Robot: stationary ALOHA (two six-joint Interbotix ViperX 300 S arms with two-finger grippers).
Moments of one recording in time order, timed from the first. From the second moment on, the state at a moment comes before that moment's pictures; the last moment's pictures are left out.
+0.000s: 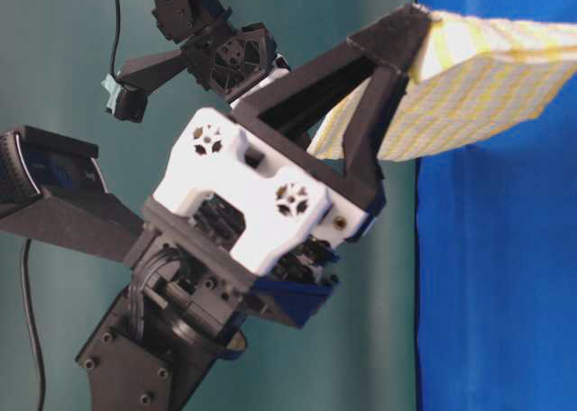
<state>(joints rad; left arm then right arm) -0.15 0.17 0.36 -0.06 -0.01 -0.27 -0.60 -0.02 0.56 0.27 0.00 -0.16</state>
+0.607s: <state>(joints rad) -0.18 0.14 0.58 -0.09 -0.24 -0.27 -0.56 0.11 0.48 0.28 0.00 -0.16</state>
